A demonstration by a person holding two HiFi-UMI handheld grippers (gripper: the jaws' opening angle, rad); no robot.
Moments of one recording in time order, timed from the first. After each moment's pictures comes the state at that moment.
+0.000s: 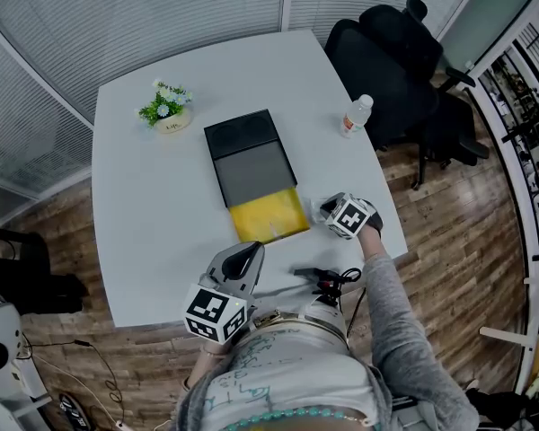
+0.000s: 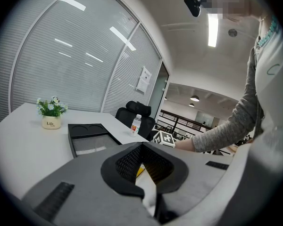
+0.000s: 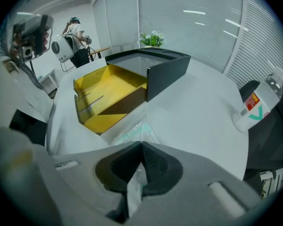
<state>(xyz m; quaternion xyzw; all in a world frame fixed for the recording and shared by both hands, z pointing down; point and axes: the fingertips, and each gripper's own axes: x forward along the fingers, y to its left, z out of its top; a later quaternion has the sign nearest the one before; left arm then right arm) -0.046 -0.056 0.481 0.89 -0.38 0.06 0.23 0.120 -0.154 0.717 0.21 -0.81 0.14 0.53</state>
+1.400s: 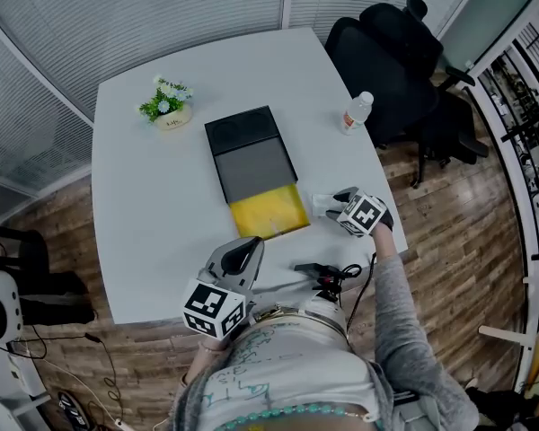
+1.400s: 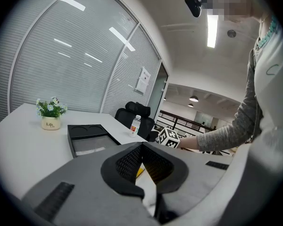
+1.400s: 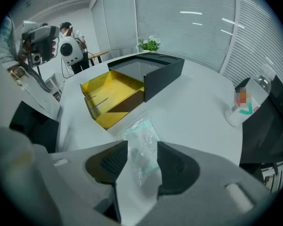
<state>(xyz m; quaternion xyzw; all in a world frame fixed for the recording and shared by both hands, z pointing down) -0.049 -0.055 0.477 0.90 -0.38 0.06 0.22 0.142 -0.146 0.696 0.22 -0.81 0.15 0.52</state>
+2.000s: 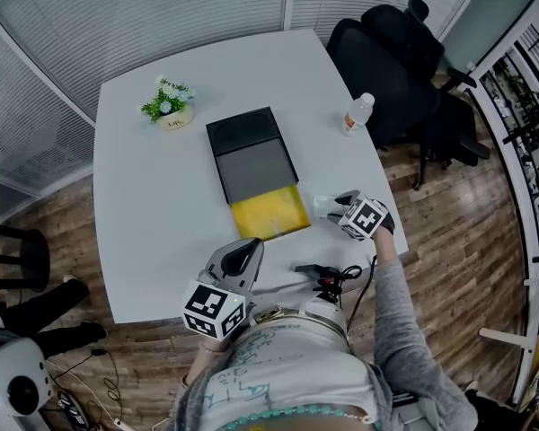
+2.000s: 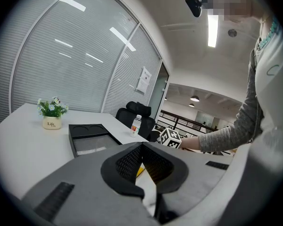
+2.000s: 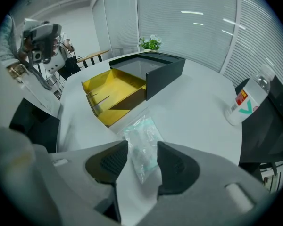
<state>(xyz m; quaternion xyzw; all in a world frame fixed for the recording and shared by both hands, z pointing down) -0.049 -0.054 0.480 0.89 -0.38 0.06 0.22 0.145 -0.141 0.699 0.22 -0.81 0.15 0.53</state>
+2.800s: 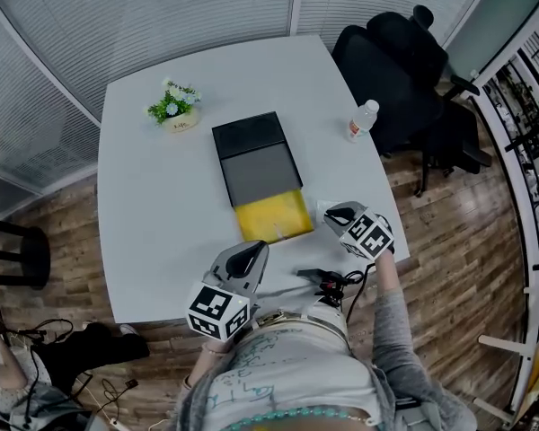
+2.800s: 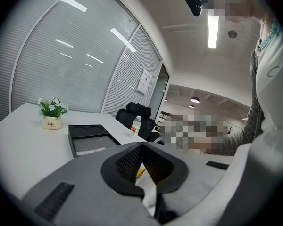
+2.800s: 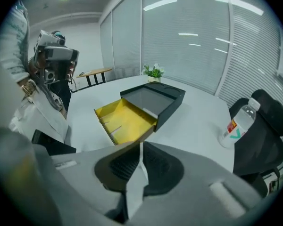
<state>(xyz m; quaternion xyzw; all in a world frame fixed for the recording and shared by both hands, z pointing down) -0.050 -0.054 0.479 0.89 -0.38 0.06 0.22 0.097 -0.129 0.627 0.25 -0.86 0.10 0.43</state>
